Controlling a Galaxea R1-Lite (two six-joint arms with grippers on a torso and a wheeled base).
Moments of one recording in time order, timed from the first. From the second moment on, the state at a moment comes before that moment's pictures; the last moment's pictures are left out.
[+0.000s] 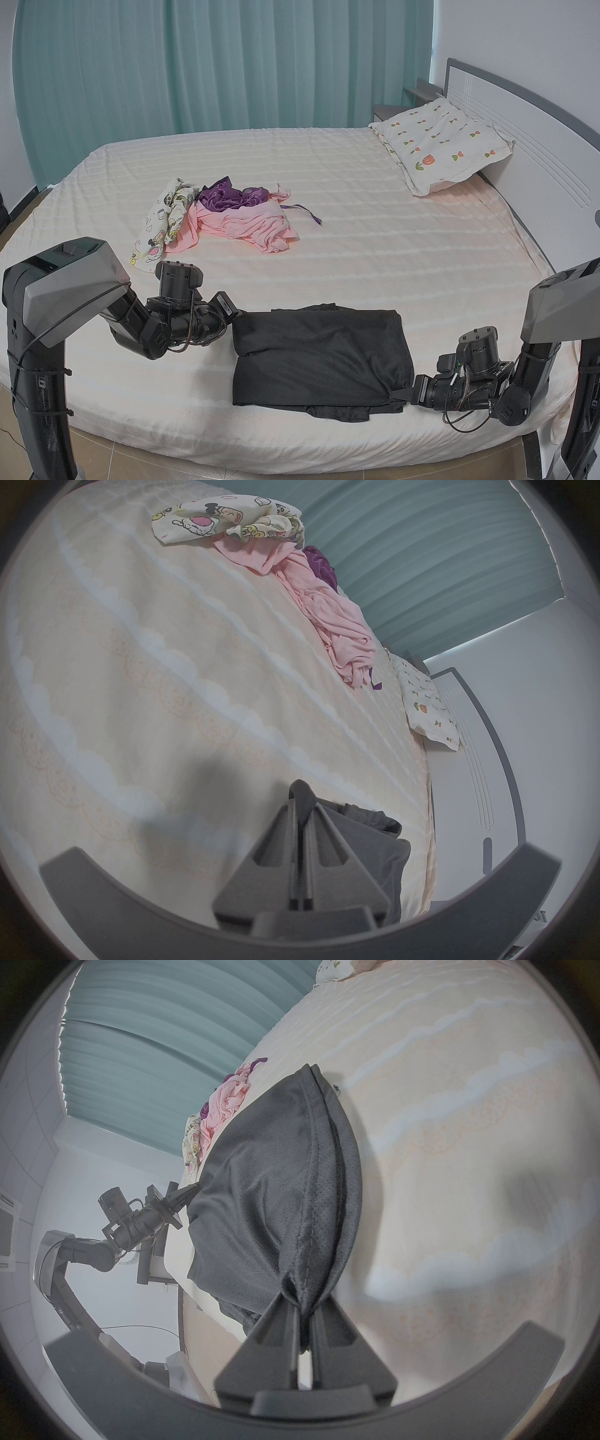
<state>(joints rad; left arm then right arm) -0.26 2.30 -1.00 -0.72 -0.24 -0.91 0.40 2.23 -0.33 -1.17 0.36 0.70</state>
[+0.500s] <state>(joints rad) -0.24 2.34 -1.08 -0.71 -0.21 -0.93 0.40 2.23 -0.30 -1.17 0.36 0.67</state>
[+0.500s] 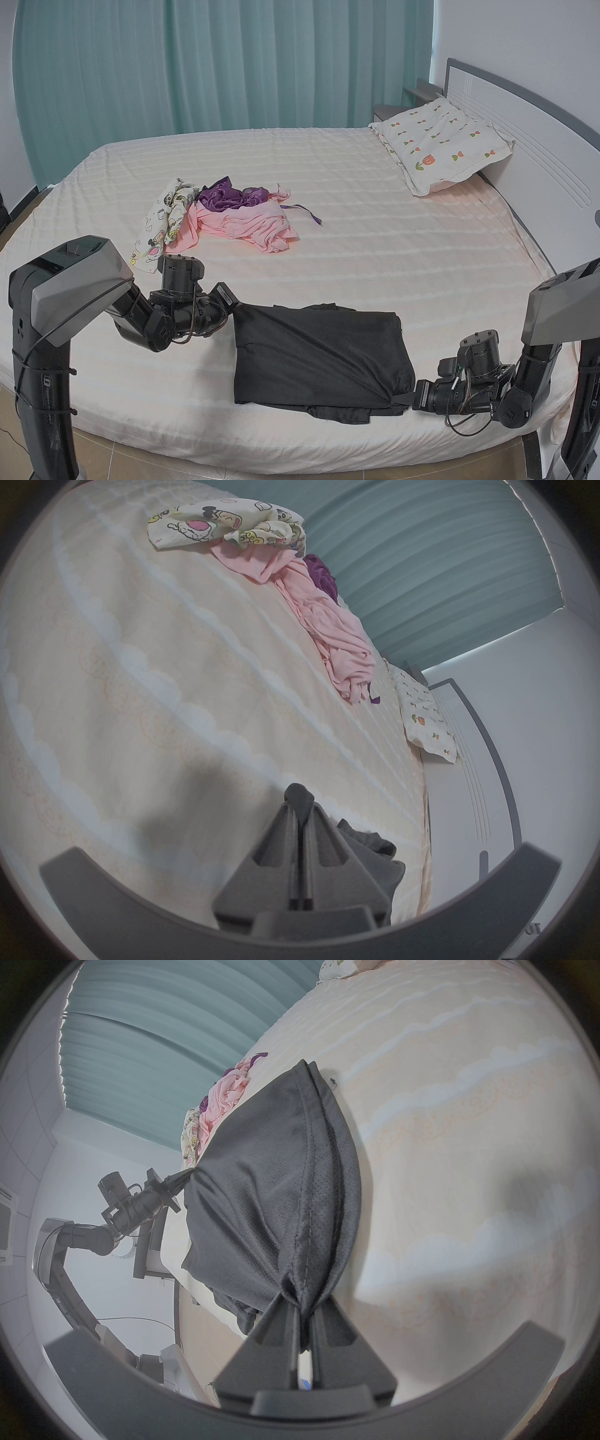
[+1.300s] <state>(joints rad) -0.24 2.38 -1.13 -0.71 -0.18 -0.94 0.40 2.23 -0.30 -1.18 0.36 0.67</state>
